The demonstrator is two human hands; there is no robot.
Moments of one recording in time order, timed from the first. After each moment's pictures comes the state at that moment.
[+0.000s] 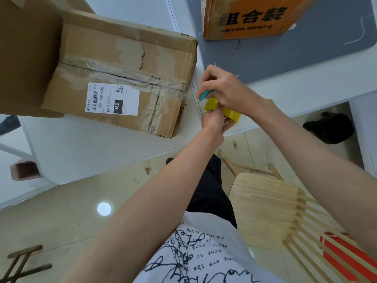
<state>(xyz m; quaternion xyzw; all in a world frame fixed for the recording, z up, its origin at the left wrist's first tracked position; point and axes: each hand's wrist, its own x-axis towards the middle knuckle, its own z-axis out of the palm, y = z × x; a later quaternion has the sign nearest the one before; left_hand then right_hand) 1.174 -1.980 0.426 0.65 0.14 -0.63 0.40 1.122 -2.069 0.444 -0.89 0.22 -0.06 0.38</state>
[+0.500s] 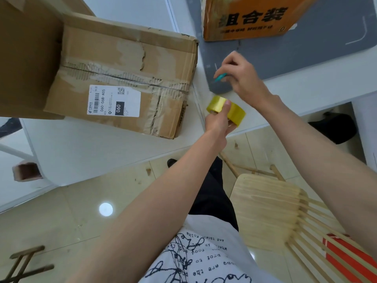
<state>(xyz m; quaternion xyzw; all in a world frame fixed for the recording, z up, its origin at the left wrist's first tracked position) 1.168 -1.978 0.431 0.65 0.15 -0.63 0.40 1.100 -2.098 0.413 -0.88 0.34 -0.11 0.33</state>
